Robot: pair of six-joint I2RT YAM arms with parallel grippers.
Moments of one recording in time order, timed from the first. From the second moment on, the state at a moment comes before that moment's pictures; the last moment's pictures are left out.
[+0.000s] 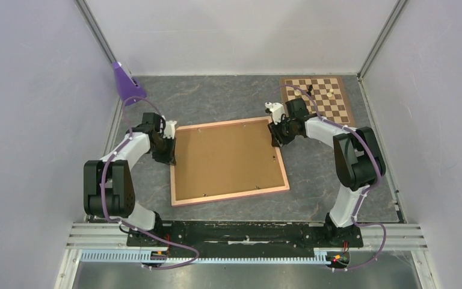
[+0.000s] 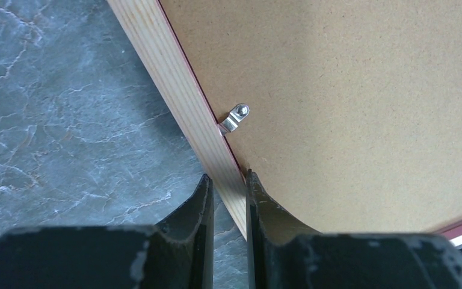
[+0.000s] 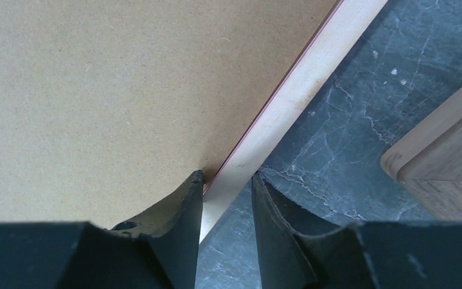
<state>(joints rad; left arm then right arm) -0.01 1.51 0.91 -0.66 0.21 0.16 0.29 1.84 1.14 -0.33 -0.36 -0.31</state>
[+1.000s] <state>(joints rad) -0.02 1.58 0.91 -0.60 0.21 0.12 0.29 1.60 0.88 -0.38 -0.36 -0.37</state>
